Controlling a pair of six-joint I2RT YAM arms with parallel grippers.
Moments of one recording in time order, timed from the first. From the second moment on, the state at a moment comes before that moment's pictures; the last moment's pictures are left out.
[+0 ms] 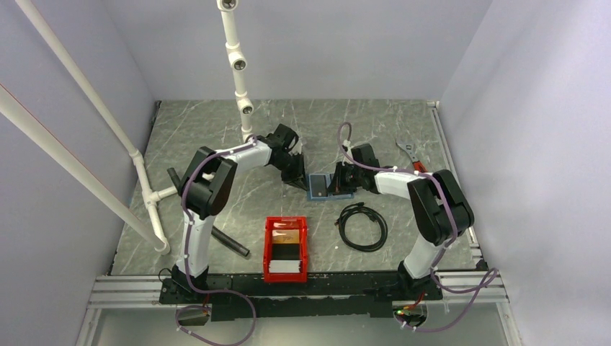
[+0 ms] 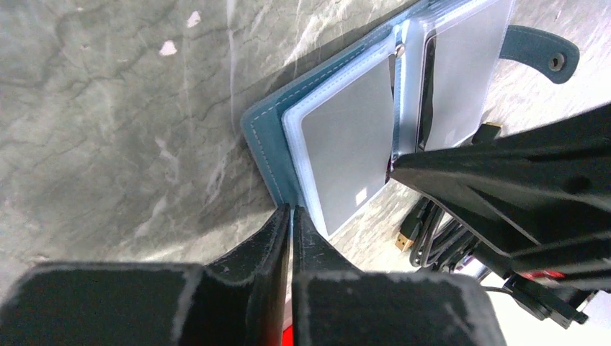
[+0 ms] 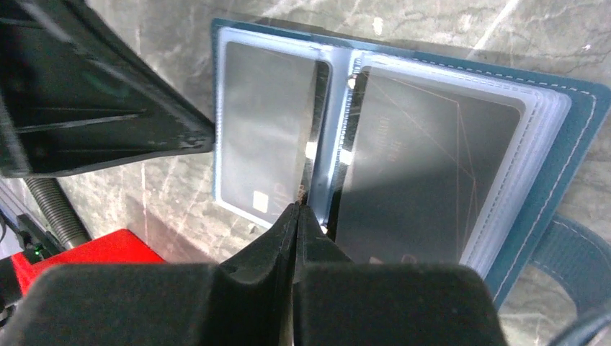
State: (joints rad) left arm -0.55 2.14 1.50 -0.48 0.50 -0.54; right arm 0.37 1.70 0.84 0.00 -0.42 0.44
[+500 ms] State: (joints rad) left arm -0.51 2.10 1.46 -0.36 0.65 -0.61; right arm 0.37 1.75 0.85 0.02 -0.40 0.47
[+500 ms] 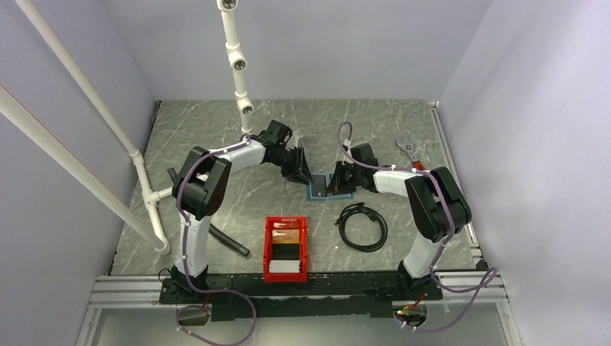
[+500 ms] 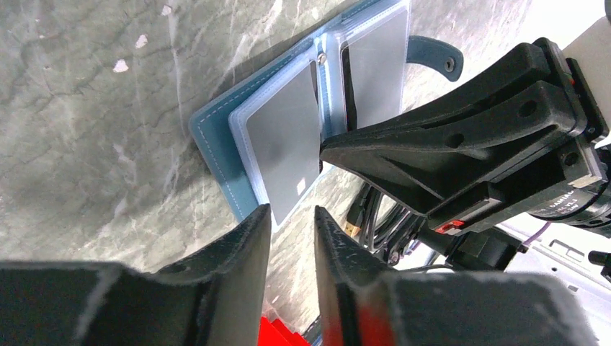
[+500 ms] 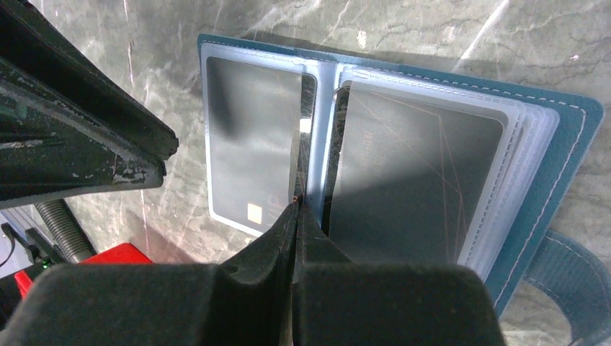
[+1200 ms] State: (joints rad) left arm -0.52 2.11 1.44 -0.30 0.66 -0.65; right arm 0.37 1.77 0.87 0.03 -0.42 0.48
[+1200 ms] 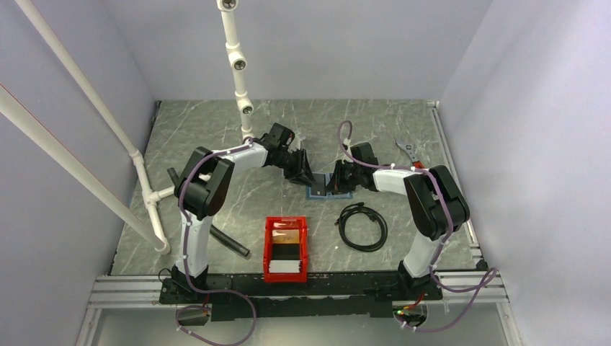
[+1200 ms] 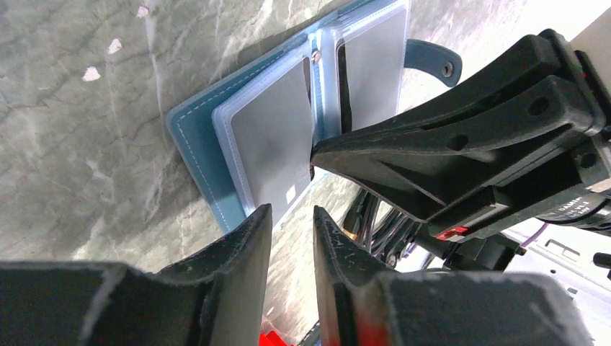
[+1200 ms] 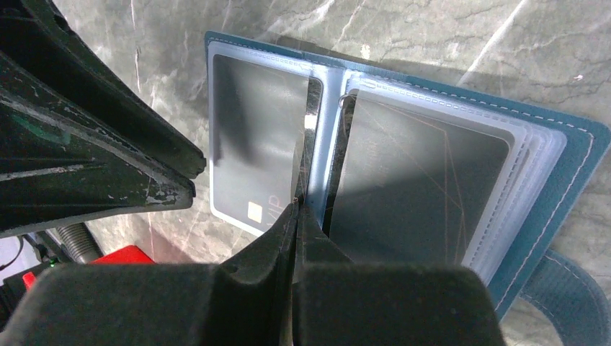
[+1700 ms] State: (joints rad) left arm -0.53 2.11 1.44 -0.31 0.62 -0.65; right arm 0.36 1.78 0.87 0.03 -0.43 0.48
